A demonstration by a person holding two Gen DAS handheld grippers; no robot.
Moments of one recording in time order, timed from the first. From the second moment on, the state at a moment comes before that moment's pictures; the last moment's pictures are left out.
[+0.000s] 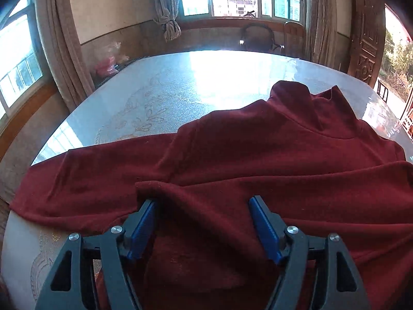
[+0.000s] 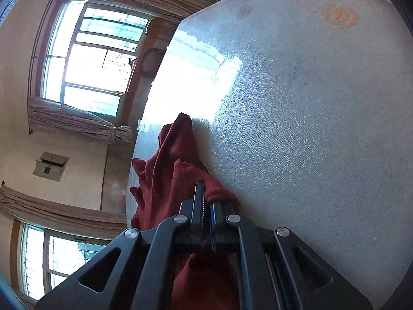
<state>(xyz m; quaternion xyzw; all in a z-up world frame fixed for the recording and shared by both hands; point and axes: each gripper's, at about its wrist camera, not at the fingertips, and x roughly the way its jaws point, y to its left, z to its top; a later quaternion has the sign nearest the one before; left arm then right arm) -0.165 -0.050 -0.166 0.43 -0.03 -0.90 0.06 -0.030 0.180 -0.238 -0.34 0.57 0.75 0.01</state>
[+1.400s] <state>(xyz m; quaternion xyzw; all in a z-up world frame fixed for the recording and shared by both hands) -0.169 -0.060 -0.168 0.44 0.01 -0.90 0.05 -0.159 0.129 -0.171 -0.45 0.02 0.89 -0.05</state>
